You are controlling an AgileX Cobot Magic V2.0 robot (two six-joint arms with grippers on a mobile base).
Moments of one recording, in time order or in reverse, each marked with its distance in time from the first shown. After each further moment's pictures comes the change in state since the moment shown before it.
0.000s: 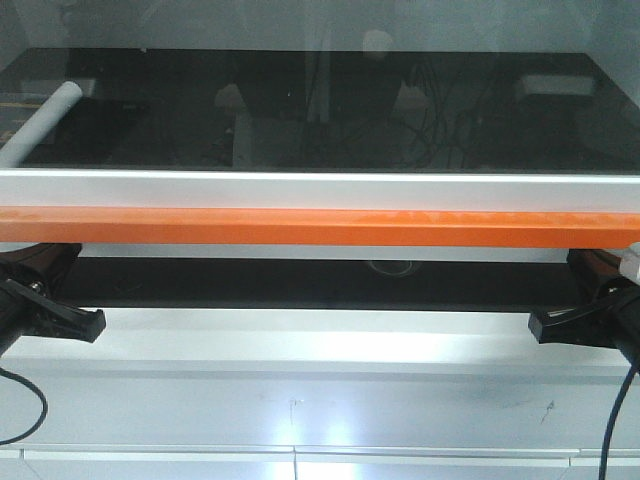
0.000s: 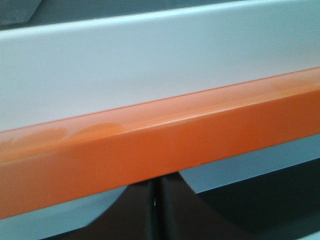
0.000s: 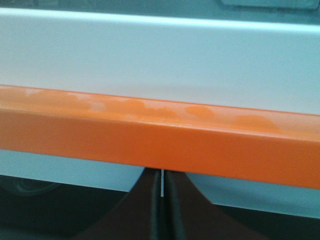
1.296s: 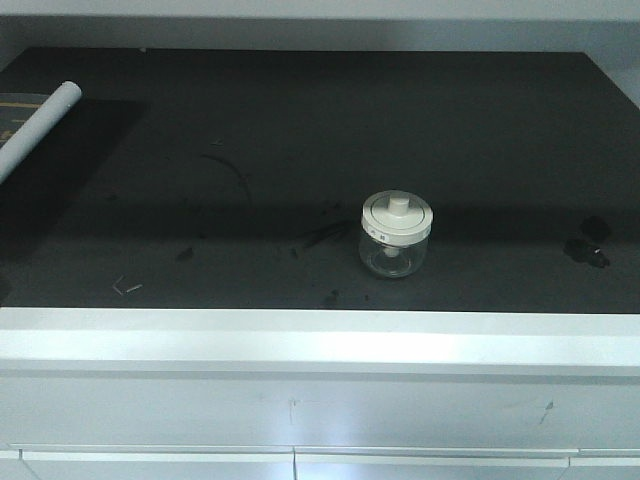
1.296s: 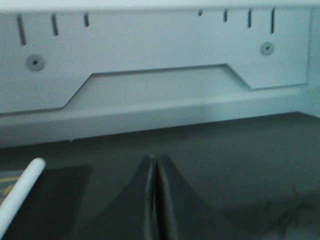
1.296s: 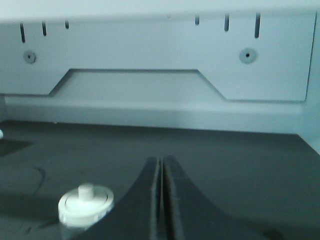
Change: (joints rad) left arm 0.000 -0.489 -0.083 0.101 0.383 -0.210; right arm 0.003 -0.613 -0.055 -0.108 0.440 0.142
